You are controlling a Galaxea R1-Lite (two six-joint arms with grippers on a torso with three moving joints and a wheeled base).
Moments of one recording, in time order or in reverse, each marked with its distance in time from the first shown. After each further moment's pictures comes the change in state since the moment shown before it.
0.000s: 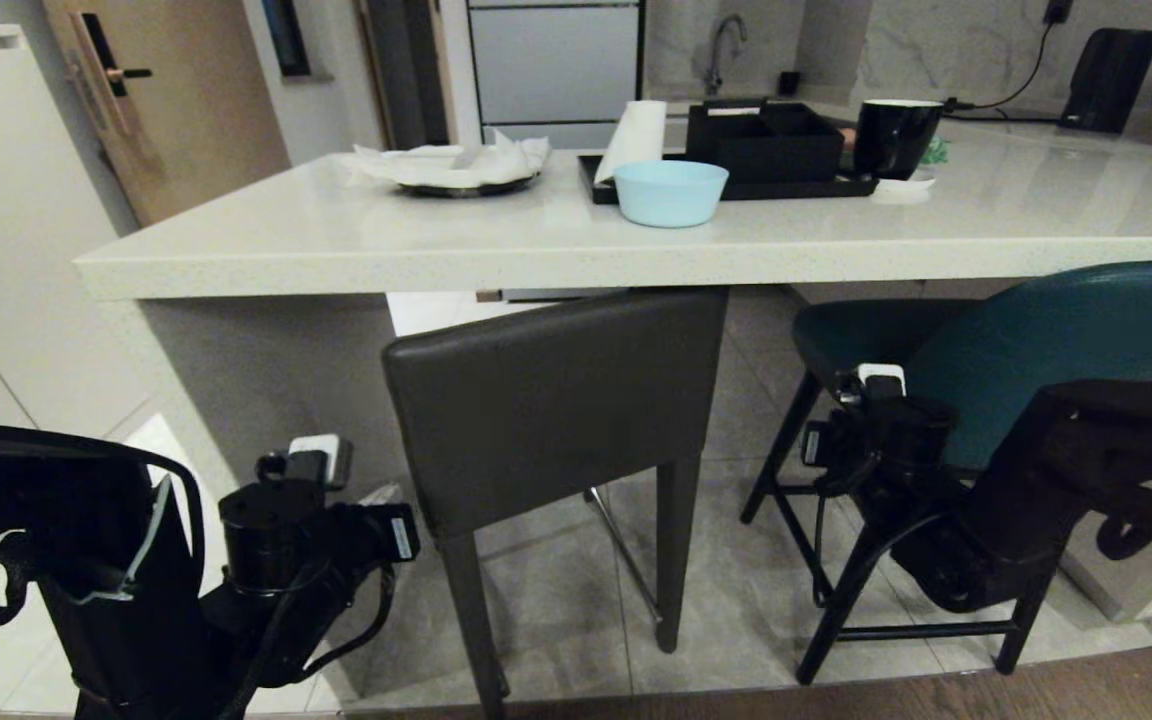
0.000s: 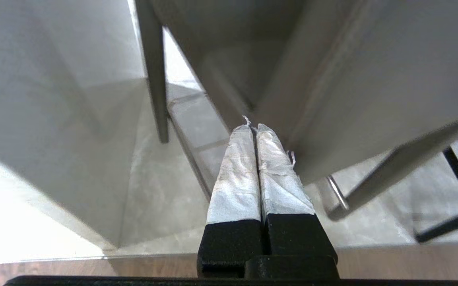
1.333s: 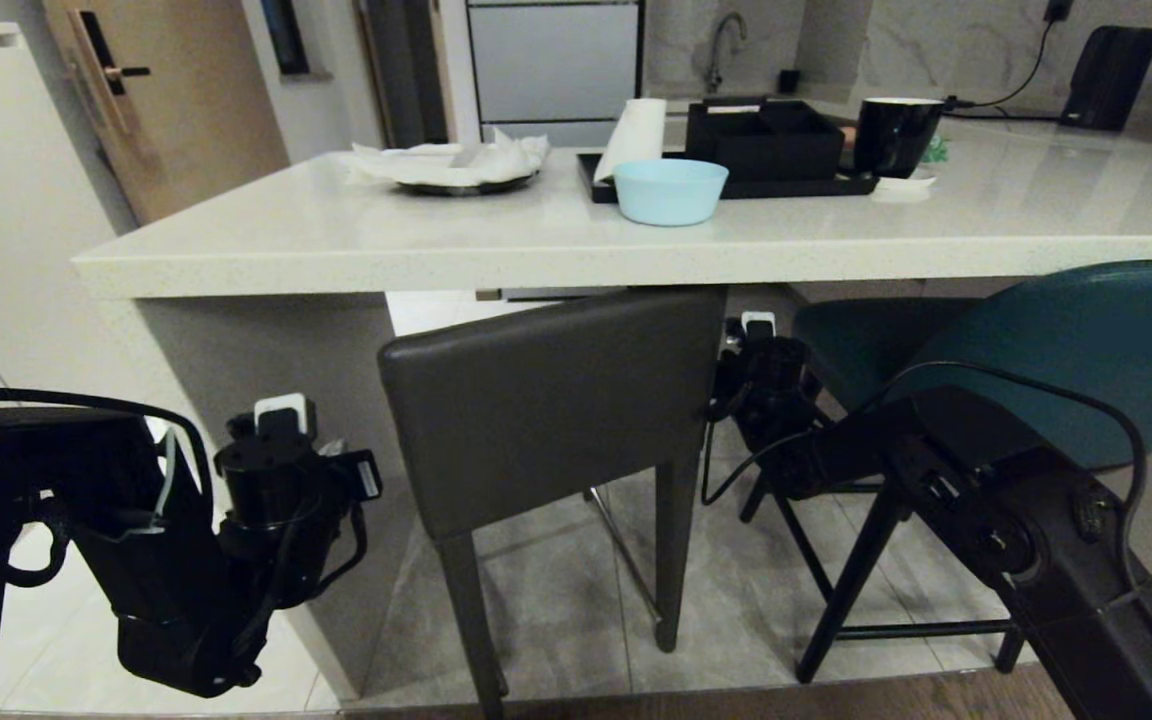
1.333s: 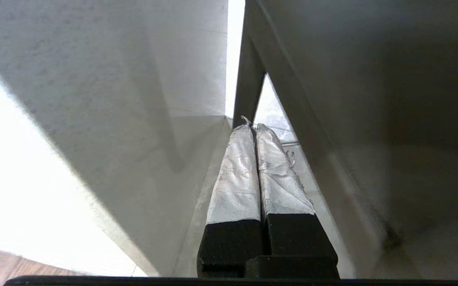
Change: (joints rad) left arm 0.147 0.095 -0.226 0.046 0.155 0.070; right arm 0.114 0.351 -0.907 0.440 0.093 0.029
